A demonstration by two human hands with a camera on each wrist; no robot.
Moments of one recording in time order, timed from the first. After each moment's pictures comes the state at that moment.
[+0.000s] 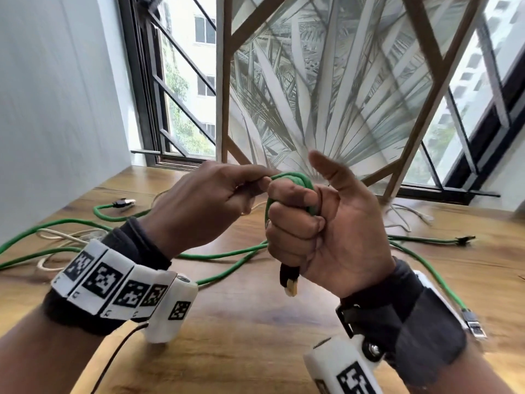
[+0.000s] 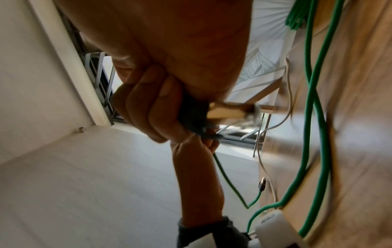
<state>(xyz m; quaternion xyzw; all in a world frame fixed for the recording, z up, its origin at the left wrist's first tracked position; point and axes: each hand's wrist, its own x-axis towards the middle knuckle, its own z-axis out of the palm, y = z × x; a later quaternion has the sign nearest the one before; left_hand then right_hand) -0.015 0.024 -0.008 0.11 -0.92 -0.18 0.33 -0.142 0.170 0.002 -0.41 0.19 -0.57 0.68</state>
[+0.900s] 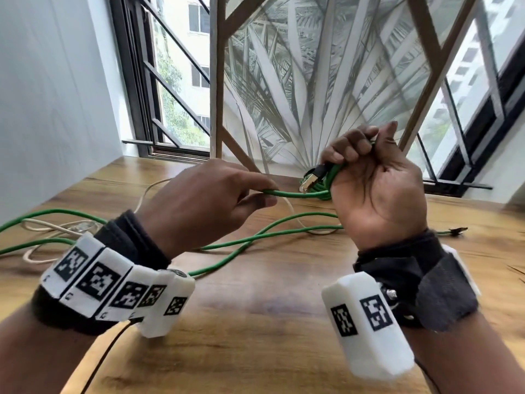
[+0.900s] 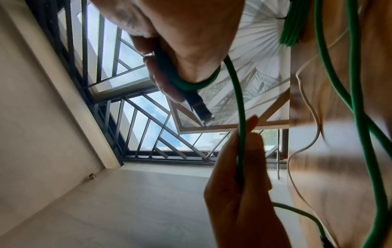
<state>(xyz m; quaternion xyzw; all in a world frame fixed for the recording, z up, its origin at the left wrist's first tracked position) -0.017 0.035 -0.015 0.11 -0.95 -0.07 0.30 -0.197 0.158 0.002 -0.30 0.12 -0.87 0.37</state>
